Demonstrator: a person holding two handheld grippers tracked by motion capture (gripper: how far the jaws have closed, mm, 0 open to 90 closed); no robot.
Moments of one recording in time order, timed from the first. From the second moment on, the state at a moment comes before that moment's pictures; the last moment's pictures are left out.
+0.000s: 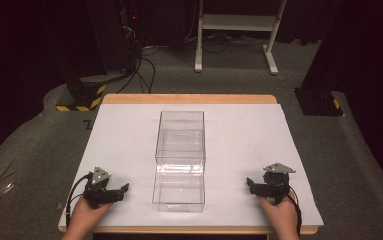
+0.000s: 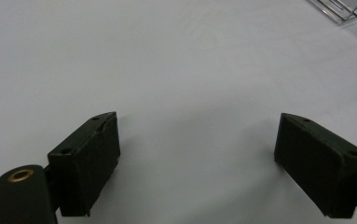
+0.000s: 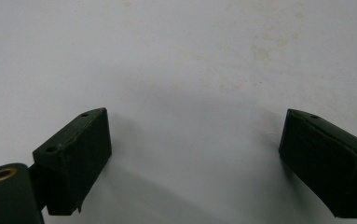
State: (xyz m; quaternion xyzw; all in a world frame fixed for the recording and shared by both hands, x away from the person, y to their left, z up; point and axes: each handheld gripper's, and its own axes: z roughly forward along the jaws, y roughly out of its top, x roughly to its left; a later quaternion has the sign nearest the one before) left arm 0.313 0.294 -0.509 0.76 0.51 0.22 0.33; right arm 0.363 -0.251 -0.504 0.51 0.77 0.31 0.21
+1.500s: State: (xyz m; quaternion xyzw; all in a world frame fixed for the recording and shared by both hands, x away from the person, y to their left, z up) left arm 0.302 0.280 -0.485 0.77 0.47 0.22 0.37; right arm 0.363 -0.252 -0.502 0.50 0.78 0.31 0.21
